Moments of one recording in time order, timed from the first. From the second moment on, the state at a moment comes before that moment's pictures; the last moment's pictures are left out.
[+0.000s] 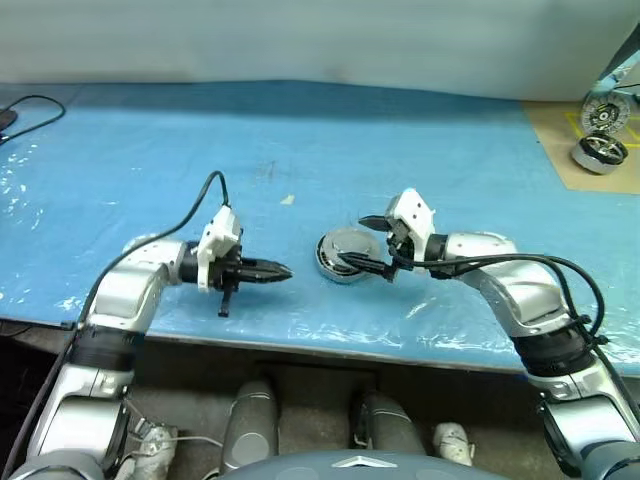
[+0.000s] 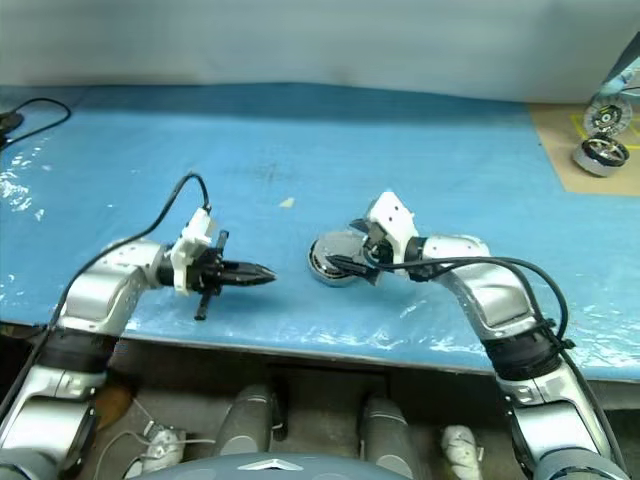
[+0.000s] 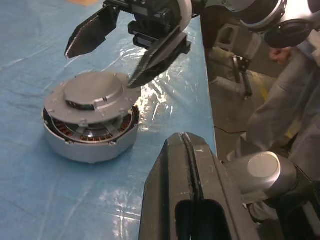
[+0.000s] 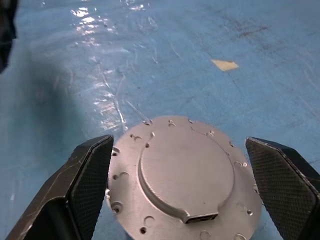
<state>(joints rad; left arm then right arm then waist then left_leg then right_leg) -0.36 0.56 -0.04 -0.02 -0.43 0.41 -1.41 -0.47 -0.58 0.22 -0.14 0.34 0.62 0.79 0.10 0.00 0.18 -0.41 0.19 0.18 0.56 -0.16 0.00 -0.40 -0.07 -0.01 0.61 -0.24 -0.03</state>
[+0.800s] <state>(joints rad) -0.31 0.58 -0.04 -0.06 -0.45 0.37 -1.27 -0.47 -0.54 0.25 -0.02 0.21 0.47 0.87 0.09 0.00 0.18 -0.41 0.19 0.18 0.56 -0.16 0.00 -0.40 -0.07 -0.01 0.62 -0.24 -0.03</state>
